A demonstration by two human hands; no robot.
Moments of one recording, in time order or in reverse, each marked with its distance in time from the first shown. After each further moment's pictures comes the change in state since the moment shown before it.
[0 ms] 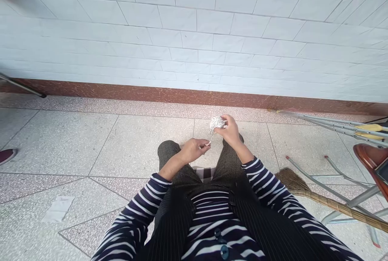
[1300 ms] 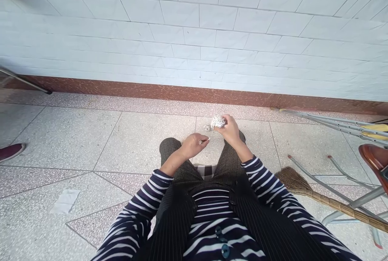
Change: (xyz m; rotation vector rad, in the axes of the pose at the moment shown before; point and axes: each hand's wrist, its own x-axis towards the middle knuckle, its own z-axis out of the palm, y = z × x) left_hand 0.005 -0.007 0.002 0.125 0.089 -0.007; right_hand 0.005 0.013 0.008 -0.178 0.005 -0.026
